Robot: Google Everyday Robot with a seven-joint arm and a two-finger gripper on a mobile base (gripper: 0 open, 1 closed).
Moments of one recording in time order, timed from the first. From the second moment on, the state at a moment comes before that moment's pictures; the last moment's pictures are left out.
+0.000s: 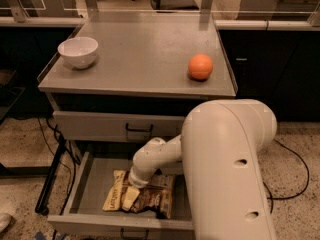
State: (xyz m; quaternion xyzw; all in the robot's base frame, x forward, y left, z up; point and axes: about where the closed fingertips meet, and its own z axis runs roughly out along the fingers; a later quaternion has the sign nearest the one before) arm 0.545 0.107 0.384 -0.59 0.79 0.12 0.12
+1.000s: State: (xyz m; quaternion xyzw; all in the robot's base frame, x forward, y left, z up) arm 0.536 0.090 0.360 -0.60 0.79 0.12 0.10
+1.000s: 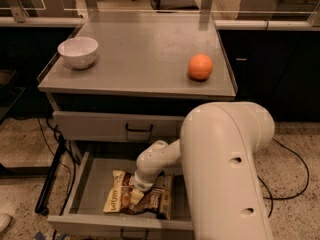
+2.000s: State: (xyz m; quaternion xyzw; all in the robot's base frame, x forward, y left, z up) arm 0.536 0.090 0.360 -0.60 0.79 0.12 0.10
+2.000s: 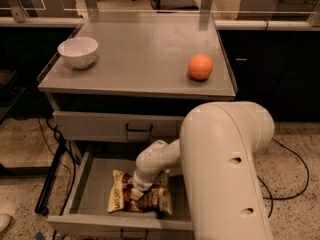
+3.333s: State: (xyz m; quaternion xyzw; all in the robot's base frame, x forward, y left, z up) arm 0.516 0.063 0.438 -0.57 0.80 0.10 0.15
